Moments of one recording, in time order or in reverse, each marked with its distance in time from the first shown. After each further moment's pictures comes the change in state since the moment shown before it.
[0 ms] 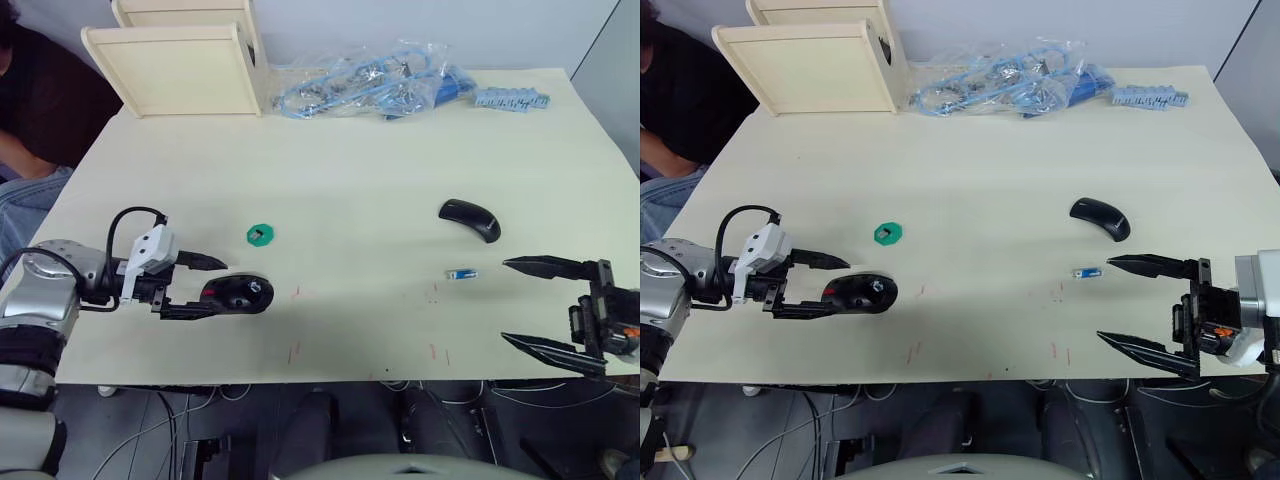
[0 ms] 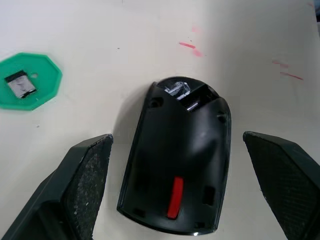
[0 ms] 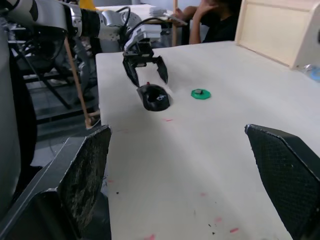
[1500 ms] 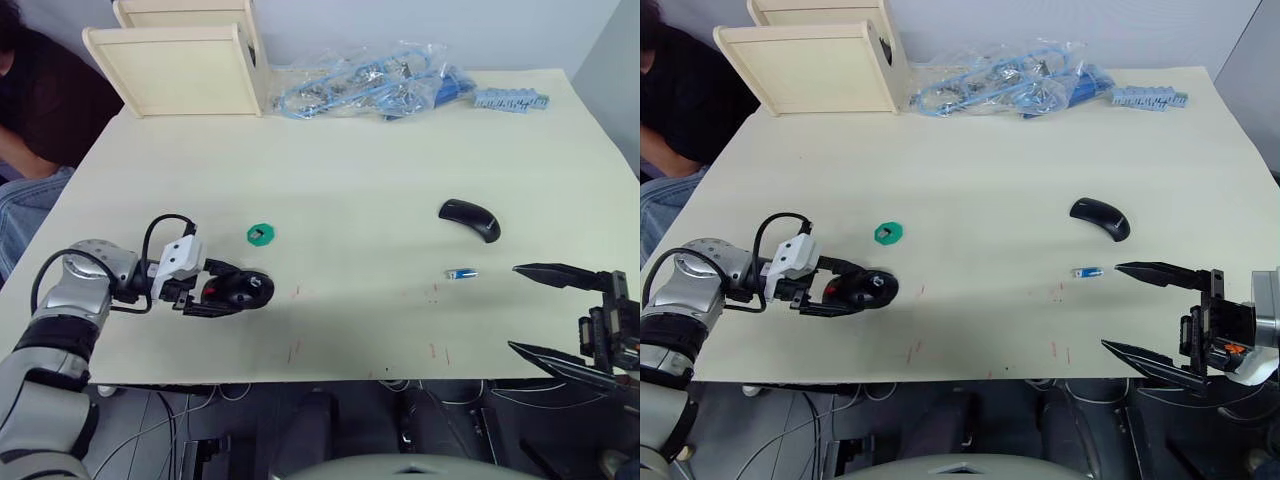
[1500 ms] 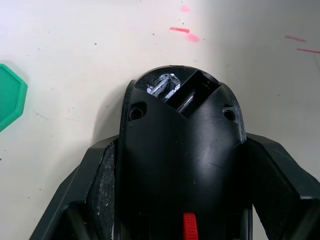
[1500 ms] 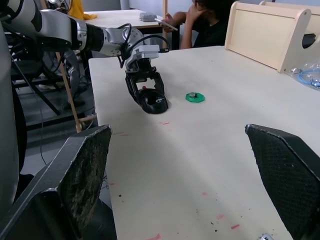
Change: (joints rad) left arm -0.066 -0.089 -0.078 0.095 0.053 -0.154 -0.003; right arm 0.074 0.001 -0.042 -0.055 0.039 -0.010 -0.034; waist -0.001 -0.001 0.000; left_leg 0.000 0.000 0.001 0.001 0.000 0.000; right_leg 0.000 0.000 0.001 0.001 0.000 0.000
